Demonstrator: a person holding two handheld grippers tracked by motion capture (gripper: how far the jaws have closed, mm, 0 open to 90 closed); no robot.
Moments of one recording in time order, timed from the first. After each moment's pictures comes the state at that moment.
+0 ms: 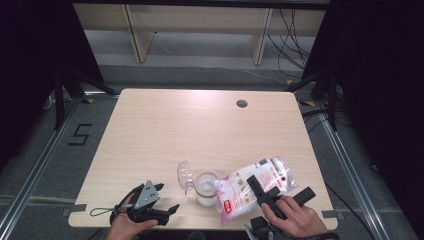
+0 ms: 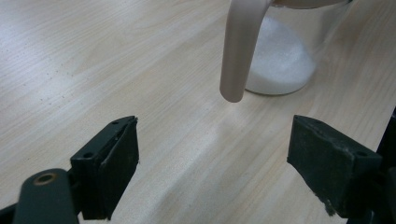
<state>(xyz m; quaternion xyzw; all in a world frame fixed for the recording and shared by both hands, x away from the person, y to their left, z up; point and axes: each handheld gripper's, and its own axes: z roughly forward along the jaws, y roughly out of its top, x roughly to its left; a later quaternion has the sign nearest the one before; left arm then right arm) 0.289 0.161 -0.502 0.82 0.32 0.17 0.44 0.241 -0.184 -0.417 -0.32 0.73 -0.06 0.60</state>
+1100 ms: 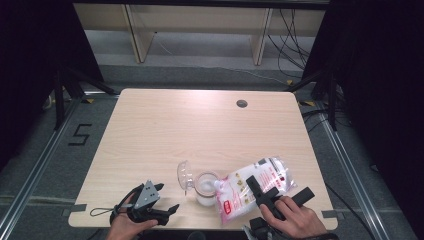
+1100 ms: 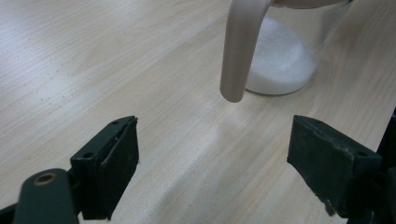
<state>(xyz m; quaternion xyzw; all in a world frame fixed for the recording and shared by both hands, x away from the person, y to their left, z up) 0.289 0.162 -0.502 0.82 0.31 0.17 0.44 0.240 -0.182 -0.417 -0.33 0.73 -0.07 0.60</state>
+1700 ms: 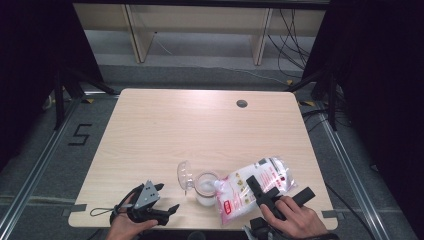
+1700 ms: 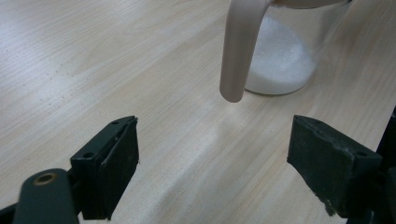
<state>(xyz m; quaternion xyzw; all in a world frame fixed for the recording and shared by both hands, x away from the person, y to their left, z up) 0.289 0.161 -0.502 0.82 0.31 0.17 0.44 0.239 -0.182 -0.414 -0.33 0.73 -0.08 0.60</state>
